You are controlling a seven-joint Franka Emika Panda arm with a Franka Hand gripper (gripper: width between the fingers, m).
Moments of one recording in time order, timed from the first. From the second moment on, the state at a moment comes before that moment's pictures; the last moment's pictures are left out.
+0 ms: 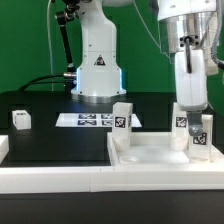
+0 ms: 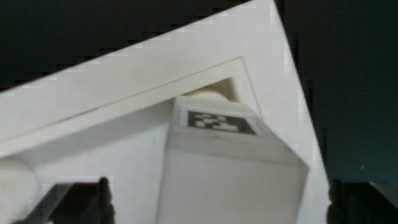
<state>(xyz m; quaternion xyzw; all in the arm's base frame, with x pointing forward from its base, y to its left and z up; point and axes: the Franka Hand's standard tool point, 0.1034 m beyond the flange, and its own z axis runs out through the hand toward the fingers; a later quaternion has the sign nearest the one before) 0.625 0.110 0.078 -0.65 0.76 0.01 0.09</state>
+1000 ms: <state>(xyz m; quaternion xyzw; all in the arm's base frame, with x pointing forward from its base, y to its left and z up) 0.627 0.114 0.080 -0.88 0.46 -0.03 0.08</state>
